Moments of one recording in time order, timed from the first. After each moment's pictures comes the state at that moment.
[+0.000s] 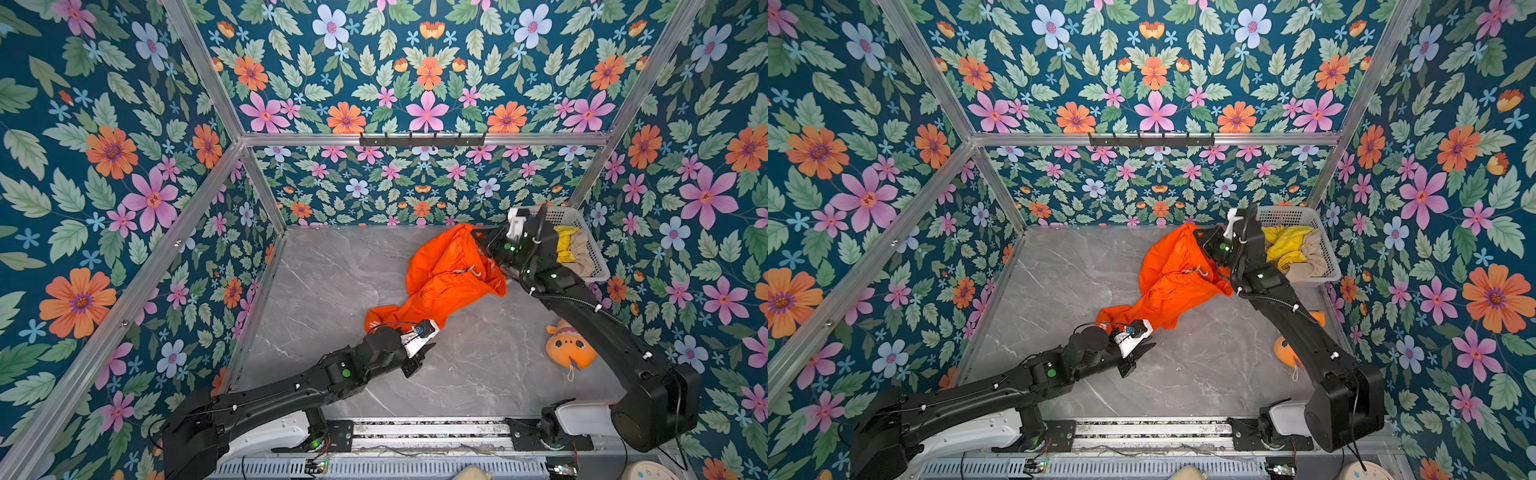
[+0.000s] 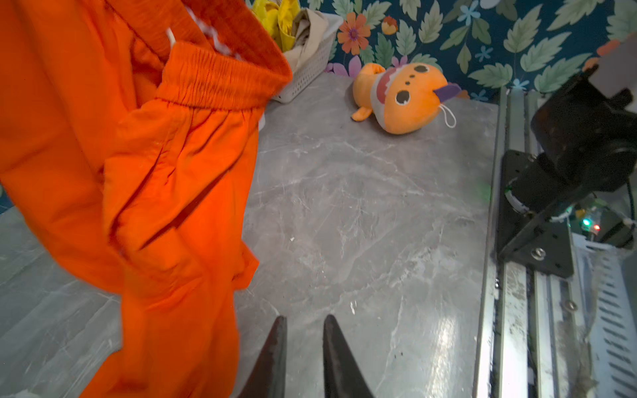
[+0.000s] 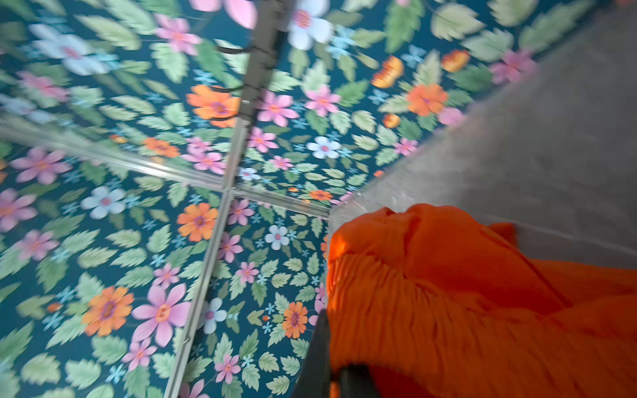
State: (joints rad) left arm -1.11 1.02 0.58 0.05 -0.06 0.05; right arm 0.32 1.35 1.29 -0.10 -0.32 1.00
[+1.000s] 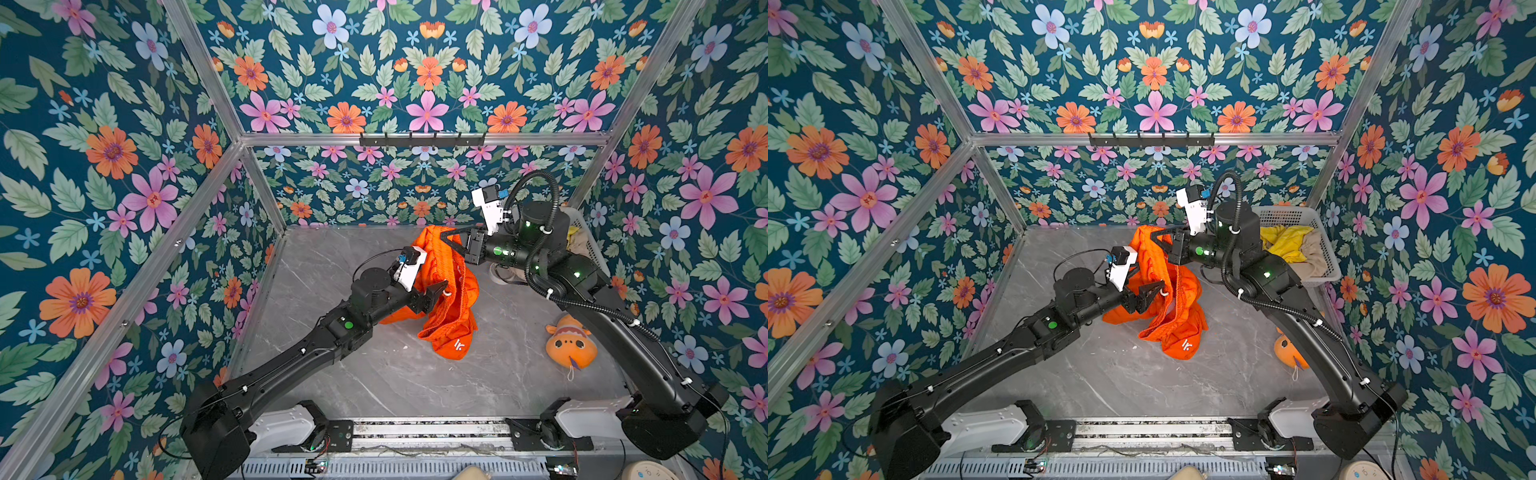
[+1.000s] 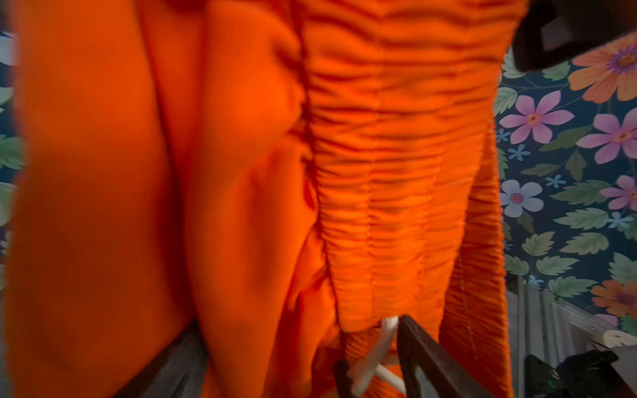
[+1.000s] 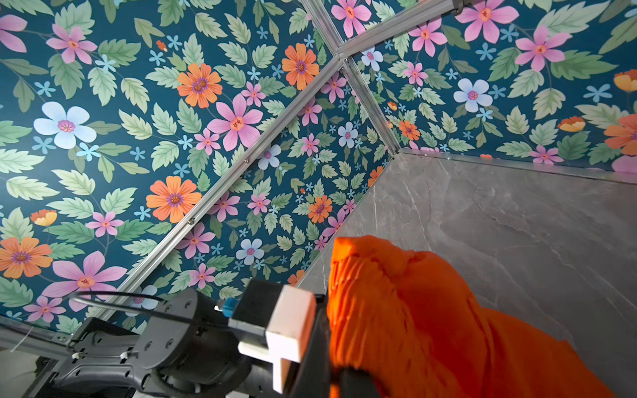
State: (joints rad) left arm -0.83 1.20 0.93 0.15 0.13 -0.13; right arm 0.60 1.32 1.60 -0.43 -0.43 0.54
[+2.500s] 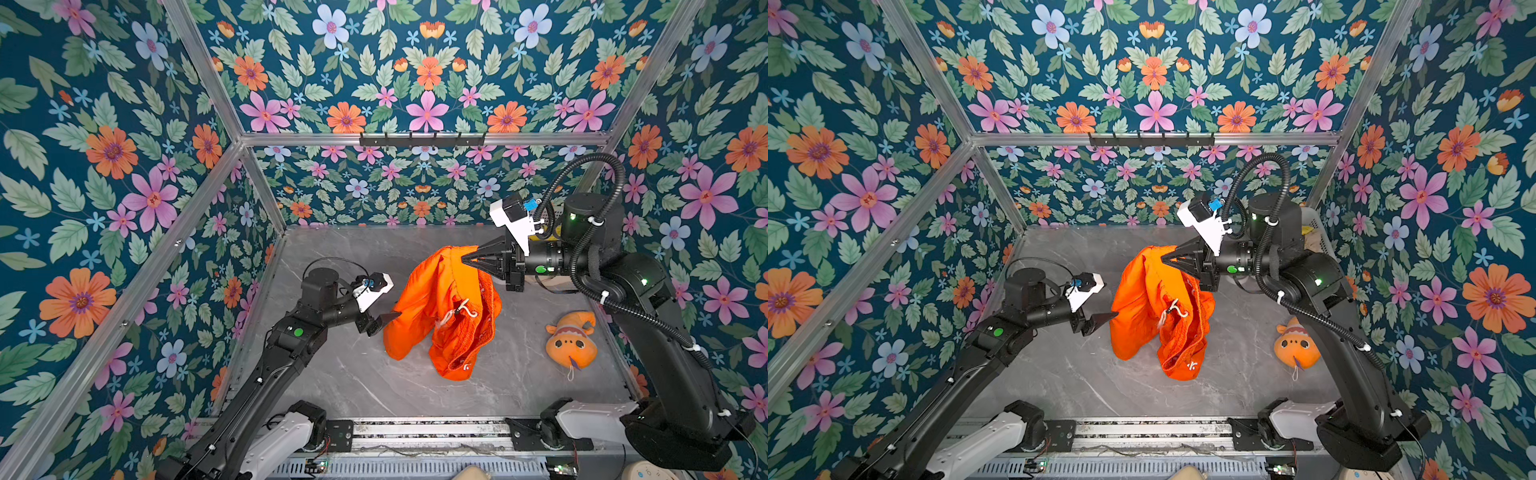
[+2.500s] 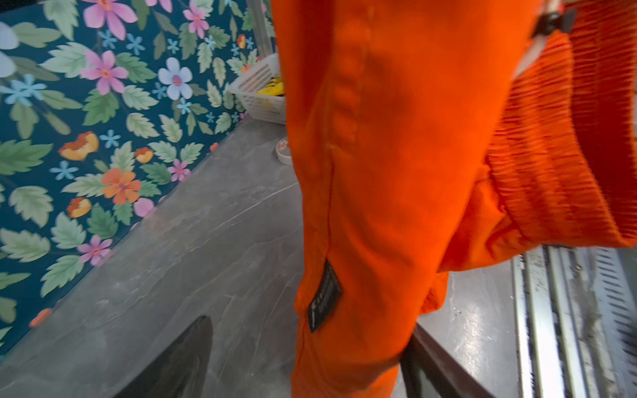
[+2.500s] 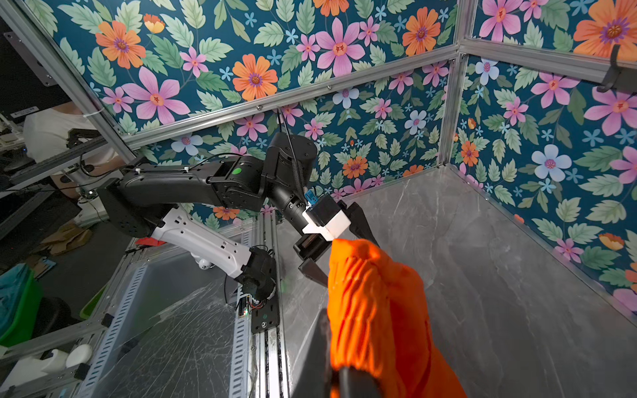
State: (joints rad) left arm -0.44 0.94 0.88 -0.40 0.65 0.45; right arm 0.52 1.27 1.86 -0.89 -0.81 -0.08
